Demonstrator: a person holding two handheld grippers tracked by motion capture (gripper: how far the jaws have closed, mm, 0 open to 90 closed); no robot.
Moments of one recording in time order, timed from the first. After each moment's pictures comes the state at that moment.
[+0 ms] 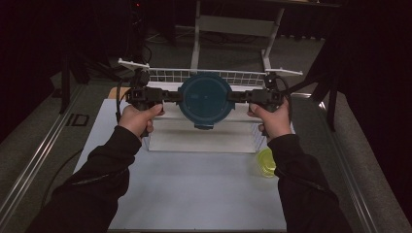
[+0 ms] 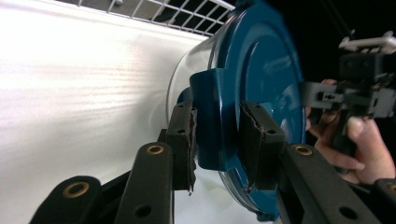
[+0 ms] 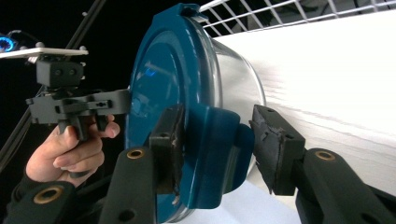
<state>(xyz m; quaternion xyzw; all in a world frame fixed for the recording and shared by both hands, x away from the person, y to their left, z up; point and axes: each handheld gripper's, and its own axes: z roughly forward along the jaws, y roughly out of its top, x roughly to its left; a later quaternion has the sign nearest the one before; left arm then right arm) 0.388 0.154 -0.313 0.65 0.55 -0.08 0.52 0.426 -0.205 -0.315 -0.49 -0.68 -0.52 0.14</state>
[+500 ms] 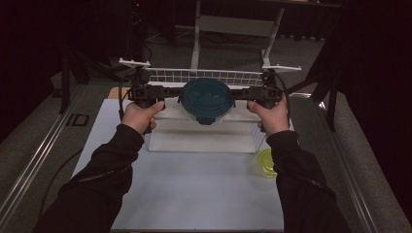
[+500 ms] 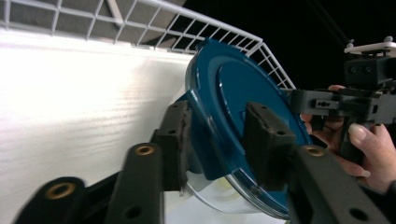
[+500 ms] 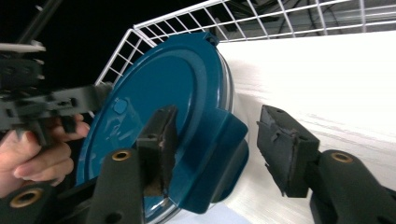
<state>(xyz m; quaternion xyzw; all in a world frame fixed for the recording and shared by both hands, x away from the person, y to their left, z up) 0.391 0.156 -0.314 0.65 0.53 -0.04 0.55 0.431 -0.199 -0.308 -0.50 -0.71 -0.49 0.06</state>
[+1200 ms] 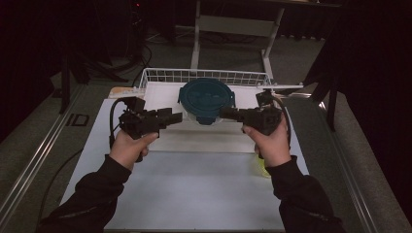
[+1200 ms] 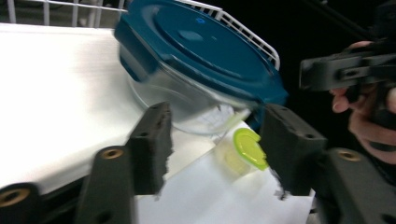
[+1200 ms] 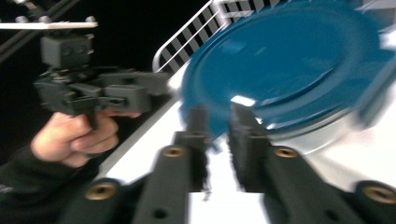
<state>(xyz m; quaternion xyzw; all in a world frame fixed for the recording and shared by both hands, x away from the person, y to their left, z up) 0.314 0.154 -0.339 0.70 0.42 0.04 0.58 0.341 -0.172 -0.298 -0.39 -0.75 -0.53 0.04</state>
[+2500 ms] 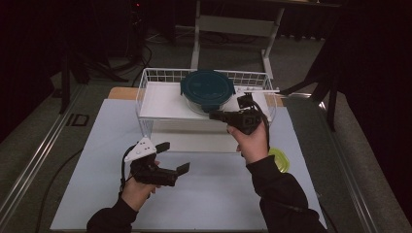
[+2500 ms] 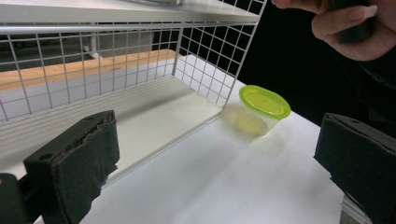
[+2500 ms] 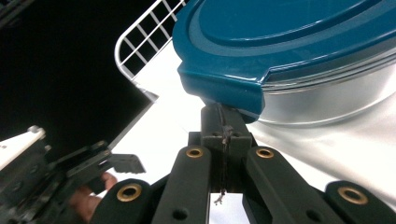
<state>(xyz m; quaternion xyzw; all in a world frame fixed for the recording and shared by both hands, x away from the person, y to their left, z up) 0.254 0.130 -0.428 0.72 0.35 0.12 0.58 0.368 -0.144 -0.333 -0.43 -0.74 -0.51 0.01</state>
